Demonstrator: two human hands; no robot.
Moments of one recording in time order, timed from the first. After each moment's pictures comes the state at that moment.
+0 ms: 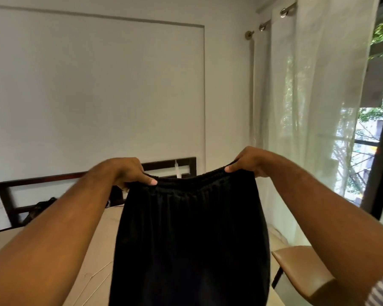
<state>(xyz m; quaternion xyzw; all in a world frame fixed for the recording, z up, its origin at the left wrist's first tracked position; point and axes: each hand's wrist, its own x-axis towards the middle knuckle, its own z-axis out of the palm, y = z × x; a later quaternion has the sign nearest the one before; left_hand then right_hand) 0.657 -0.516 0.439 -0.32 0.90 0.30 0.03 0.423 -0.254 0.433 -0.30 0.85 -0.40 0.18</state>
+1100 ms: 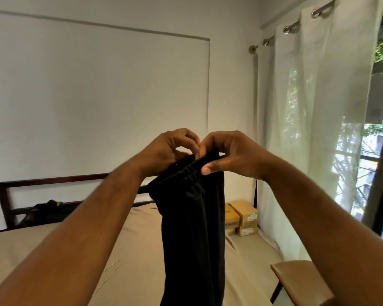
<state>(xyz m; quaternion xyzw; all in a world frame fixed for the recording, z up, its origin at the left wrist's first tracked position) 0.646 -0.438 0.478 0.12 0.90 0.29 -0.29 0.513 -0.245 0.483 -0.69 0.59 -0.41 0.04</state>
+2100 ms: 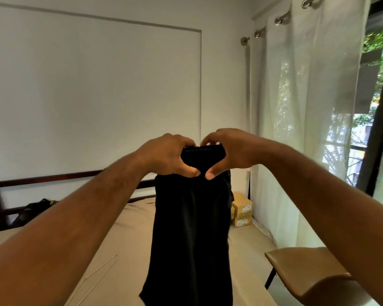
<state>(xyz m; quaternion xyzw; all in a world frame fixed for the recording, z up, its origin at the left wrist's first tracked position) 0.644 -0.411 0.479 -0.04 0.98 0.09 -0.18 0.499 -0.242 0.491 -0.58 0.80 -0.12 -0.09</state>
